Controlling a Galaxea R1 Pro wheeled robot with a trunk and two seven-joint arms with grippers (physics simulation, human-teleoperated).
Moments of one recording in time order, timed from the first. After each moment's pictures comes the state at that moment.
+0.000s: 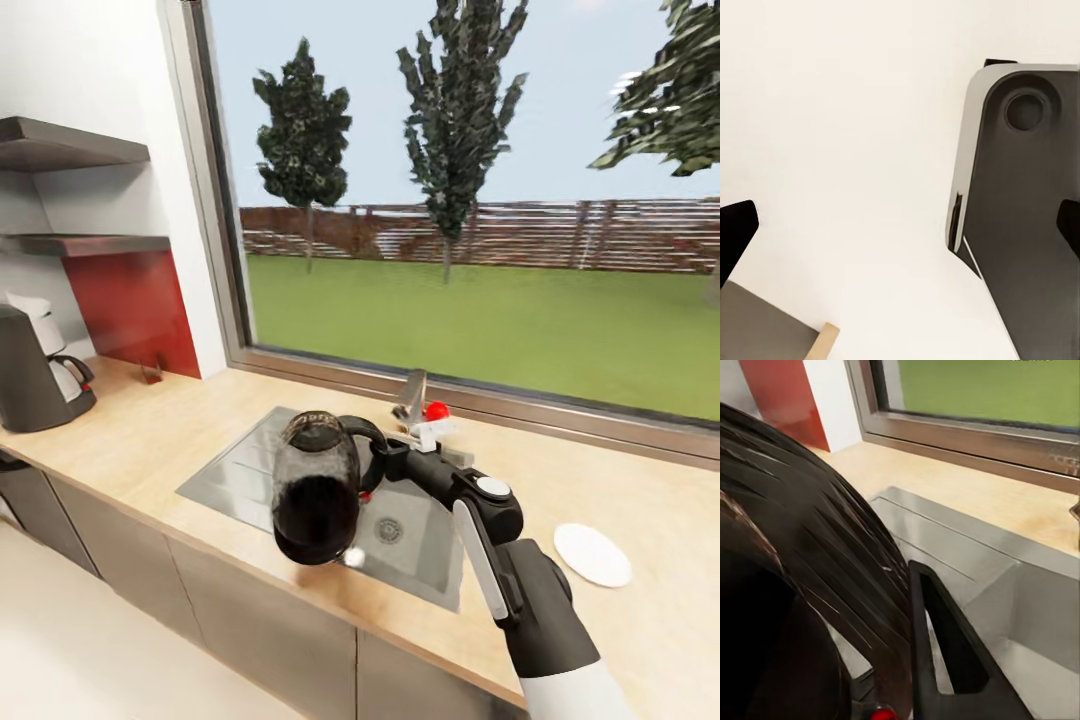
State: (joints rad) left arm 0.04 0.08 0.31 -0.14 -0.22 -0.10 0.07; right arm -0.52 0.11 0.18 -1.49 -0.10 0.61 0.24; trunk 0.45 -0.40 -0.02
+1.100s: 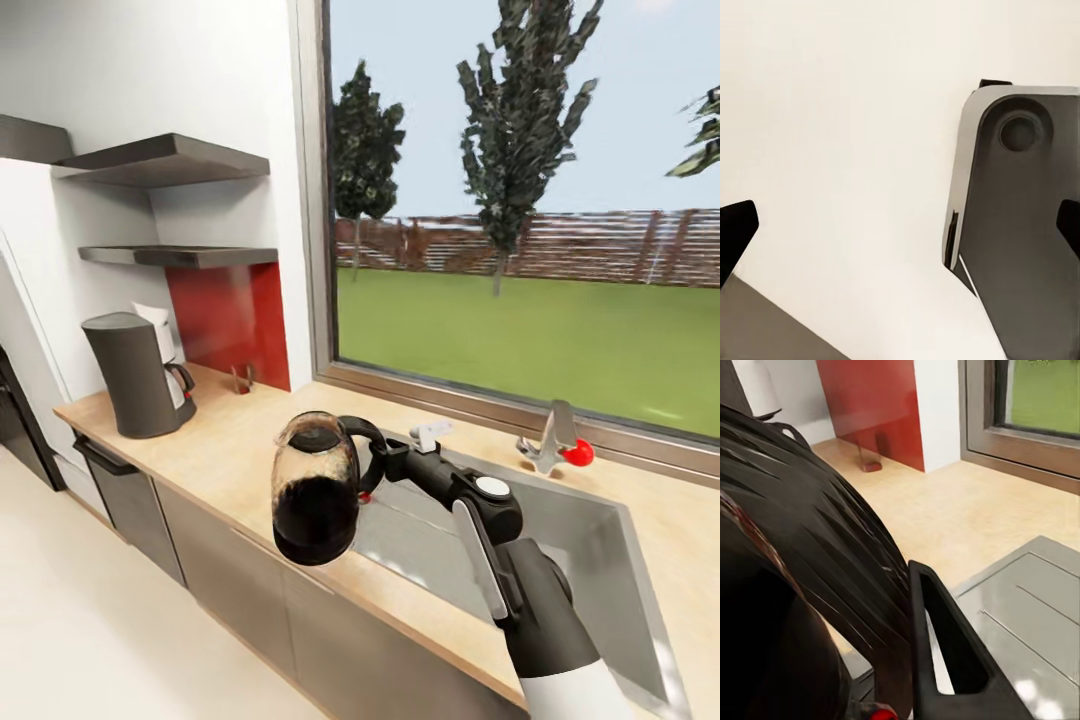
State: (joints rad) left arm 0.04 0.08 0.31 -0.14 -0.22 -0.10 0.07; right arm -0.52 0.11 0.18 -1.49 -0.10 0.61 0.24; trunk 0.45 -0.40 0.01
